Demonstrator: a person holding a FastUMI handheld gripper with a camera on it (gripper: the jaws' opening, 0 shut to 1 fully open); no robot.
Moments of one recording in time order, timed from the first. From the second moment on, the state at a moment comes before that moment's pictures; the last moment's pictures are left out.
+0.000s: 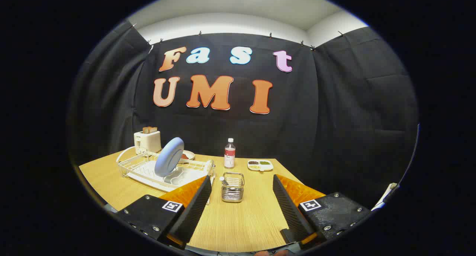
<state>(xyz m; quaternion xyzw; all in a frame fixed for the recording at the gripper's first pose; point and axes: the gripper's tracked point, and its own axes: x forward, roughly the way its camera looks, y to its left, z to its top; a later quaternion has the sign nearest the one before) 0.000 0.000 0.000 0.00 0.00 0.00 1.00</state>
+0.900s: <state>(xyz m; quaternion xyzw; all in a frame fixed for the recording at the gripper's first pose) 0.014 0.008 0.013 0.05 0.01 0.00 1.00</state>
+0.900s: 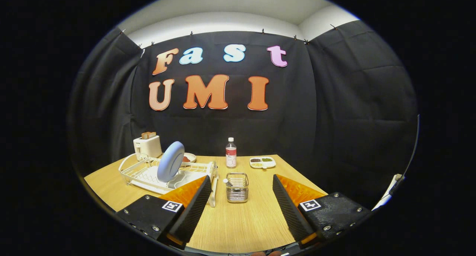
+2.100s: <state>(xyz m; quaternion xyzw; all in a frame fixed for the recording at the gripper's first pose) 0.239 0.251 -0.002 0.12 0.21 0.09 0.96</state>
